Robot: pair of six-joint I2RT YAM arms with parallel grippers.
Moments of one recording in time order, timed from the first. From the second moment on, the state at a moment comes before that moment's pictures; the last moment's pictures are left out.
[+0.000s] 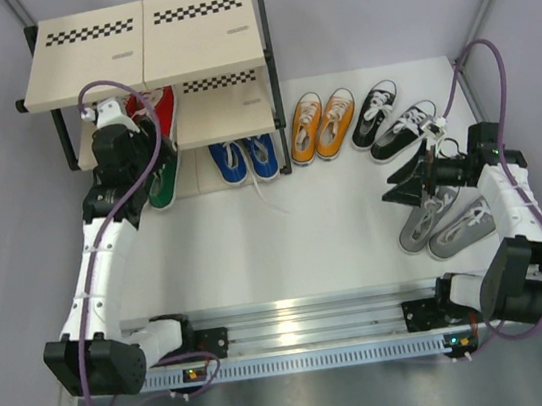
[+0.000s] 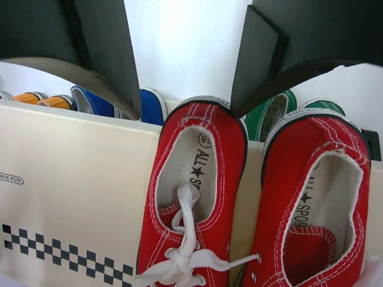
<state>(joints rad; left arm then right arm) -0.08 1.15 1.19 -0.40 -0.11 -0.36 -0.27 1.21 0.87 -0.84 -1.36 -0.59</state>
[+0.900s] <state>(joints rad) -0.55 1.13 1.24 -0.37 -0.14 0.23 -0.28 1.22 0.89 -0.91 -1.37 -0.65</state>
